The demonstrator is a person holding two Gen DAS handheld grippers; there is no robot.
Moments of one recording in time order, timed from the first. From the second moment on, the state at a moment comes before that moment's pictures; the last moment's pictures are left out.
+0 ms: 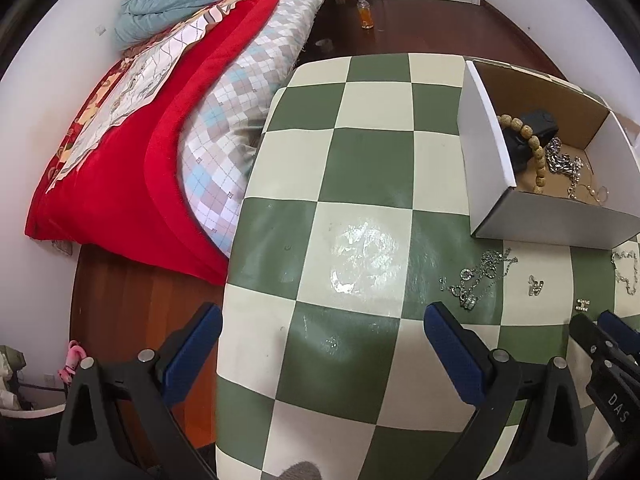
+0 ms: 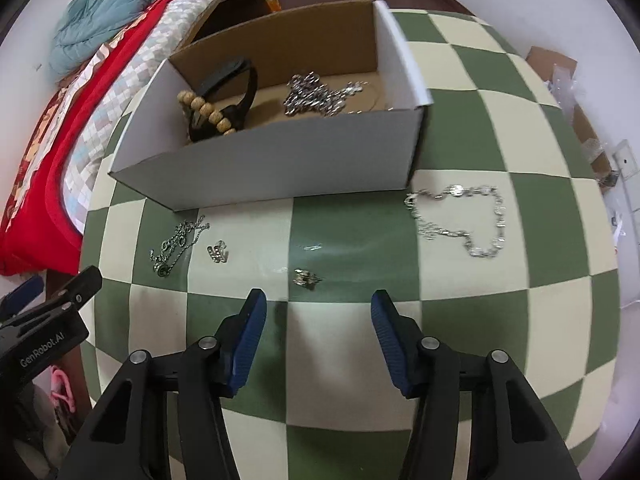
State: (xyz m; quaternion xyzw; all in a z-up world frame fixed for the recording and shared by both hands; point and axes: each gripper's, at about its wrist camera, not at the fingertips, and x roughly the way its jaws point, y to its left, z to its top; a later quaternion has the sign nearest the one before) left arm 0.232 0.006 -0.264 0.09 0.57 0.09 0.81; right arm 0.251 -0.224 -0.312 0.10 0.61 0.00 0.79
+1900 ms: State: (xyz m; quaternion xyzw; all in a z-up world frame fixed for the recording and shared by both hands) left arm 0.221 -0.003 -0.124 -0.06 0.53 -0.15 0.83; right arm 0.229 -0.257 -0.223 0.19 0.53 0.02 0.82
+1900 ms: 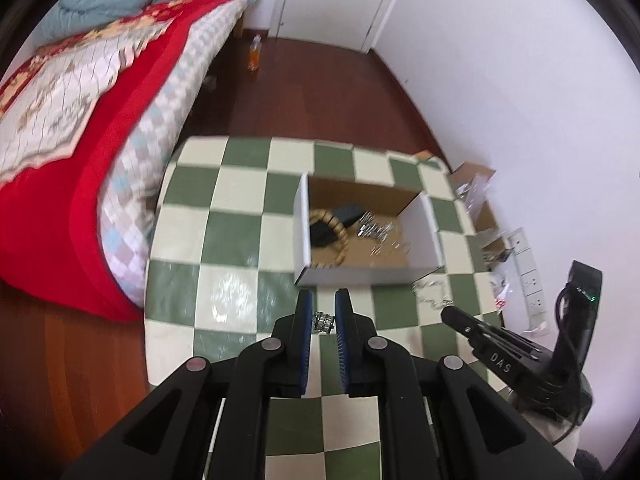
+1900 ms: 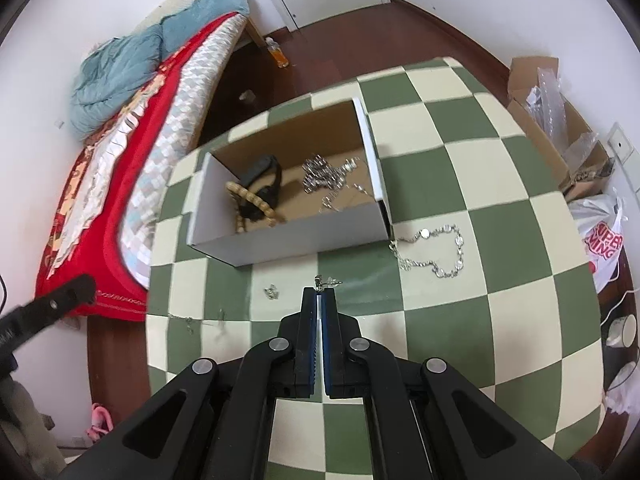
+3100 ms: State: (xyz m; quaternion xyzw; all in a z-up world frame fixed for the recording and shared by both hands) left arm 0.322 -0.090 -0.125 -0.05 0.58 -0.22 0.79; right arm 0.334 -0.272 -0.167 0.15 0.55 0.05 0.82
